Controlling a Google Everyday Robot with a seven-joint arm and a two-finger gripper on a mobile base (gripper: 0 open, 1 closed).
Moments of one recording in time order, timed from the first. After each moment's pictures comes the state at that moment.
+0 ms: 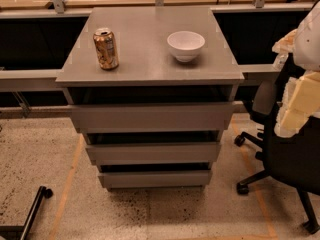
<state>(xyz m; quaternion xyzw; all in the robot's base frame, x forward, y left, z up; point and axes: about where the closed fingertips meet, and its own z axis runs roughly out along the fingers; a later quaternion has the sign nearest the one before) 0.438 -0.217 0.976 -0.60 0.78 -0.03 0.16</state>
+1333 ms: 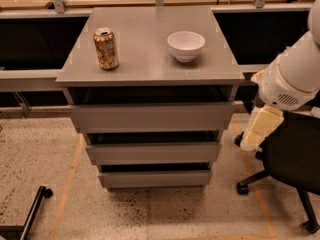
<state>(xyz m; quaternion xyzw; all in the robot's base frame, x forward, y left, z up) 0.483 -0.214 0.875 -0.57 0.80 -0.02 0.18</state>
